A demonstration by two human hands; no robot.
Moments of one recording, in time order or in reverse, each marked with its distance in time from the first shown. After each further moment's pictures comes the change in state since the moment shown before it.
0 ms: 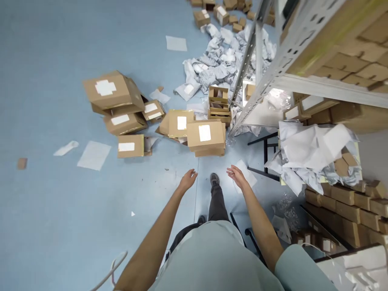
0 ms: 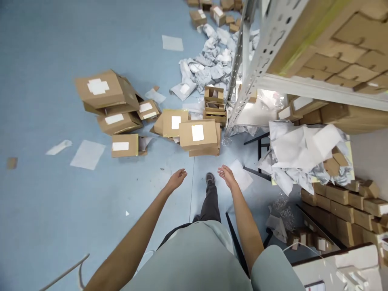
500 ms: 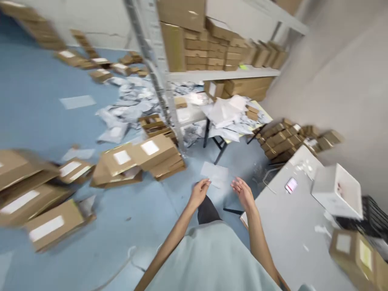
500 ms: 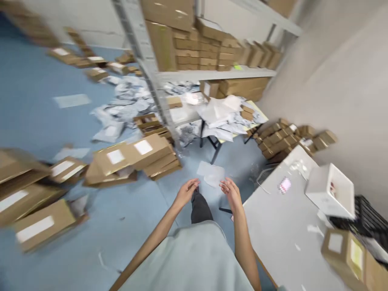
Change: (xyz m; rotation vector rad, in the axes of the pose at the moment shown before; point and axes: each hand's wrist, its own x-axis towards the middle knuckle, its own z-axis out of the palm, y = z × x) left_hand -0.312 0.007 0.144 -0.247 -0.497 0.637; right_hand -0.400 0.231 -0.161 0.477 0.371 -0.640
